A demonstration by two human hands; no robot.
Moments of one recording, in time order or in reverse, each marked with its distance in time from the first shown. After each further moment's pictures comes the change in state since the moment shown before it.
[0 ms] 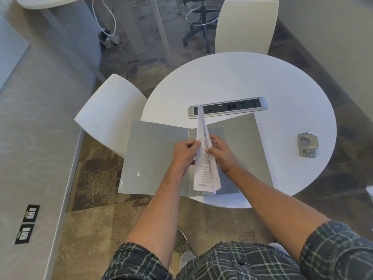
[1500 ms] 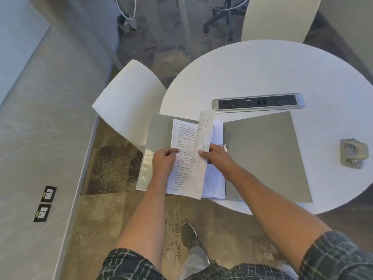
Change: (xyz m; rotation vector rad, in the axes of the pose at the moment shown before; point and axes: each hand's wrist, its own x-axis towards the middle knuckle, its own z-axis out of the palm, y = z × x) left_hand 0.035 -0.067 -0.137 0.248 0.338 -0.078; right_hand 0.045 0.020 0.086 -0.009 -0.172 0.241
